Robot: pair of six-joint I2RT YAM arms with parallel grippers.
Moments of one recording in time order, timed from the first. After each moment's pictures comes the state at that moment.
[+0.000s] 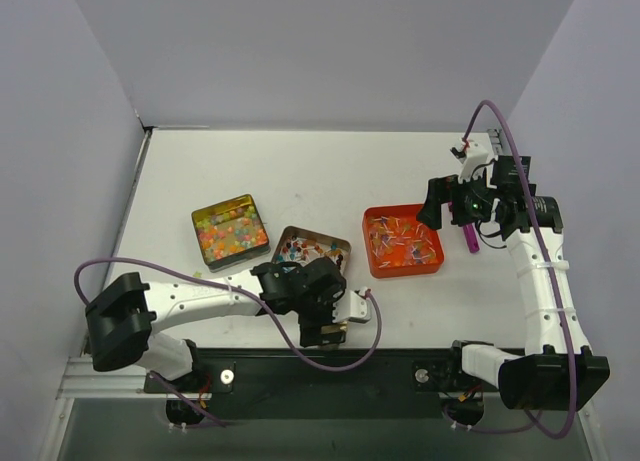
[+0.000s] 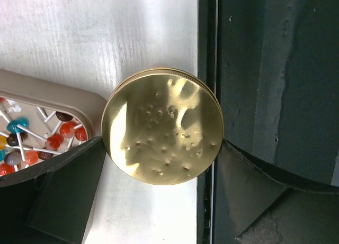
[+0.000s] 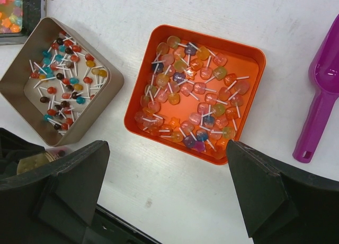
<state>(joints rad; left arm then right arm) -1.18 1.44 0.95 -0.54 0.23 0.35 -0.04 1.17 1.23 -0.87 -0.47 -0.19</state>
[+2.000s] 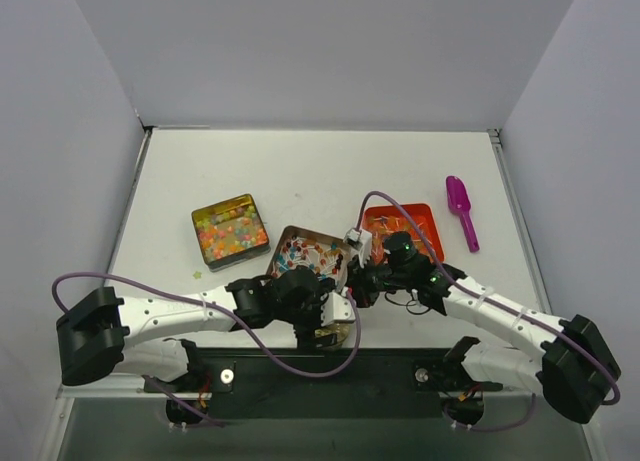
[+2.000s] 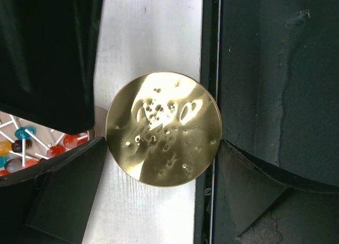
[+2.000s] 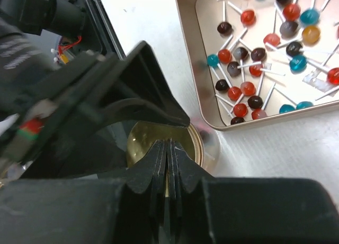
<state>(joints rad) -1.18 1.27 0.70 -0.22 0.24 0.27 0.73 1.07 0.54 -0.10 -0.60 0.25</state>
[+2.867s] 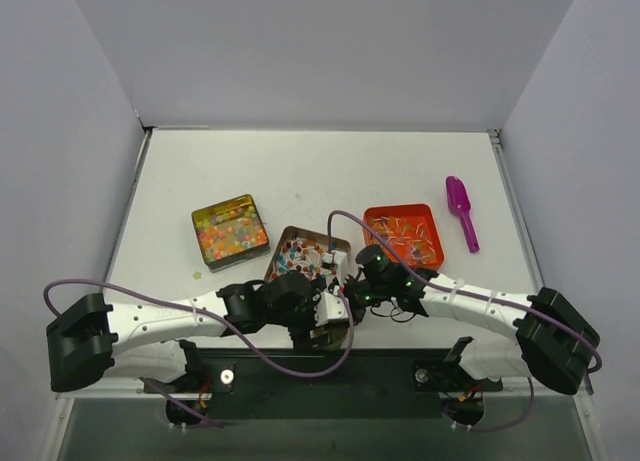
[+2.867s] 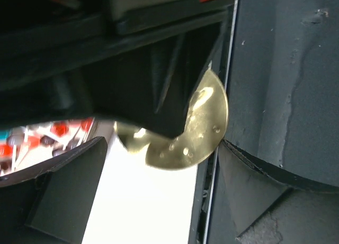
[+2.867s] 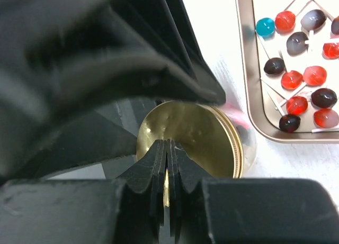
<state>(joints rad) -1.18 1.20 0.64 -0.19 0.17 0.21 0.89 1.26 0.54 -0.07 -0.61 0.23</state>
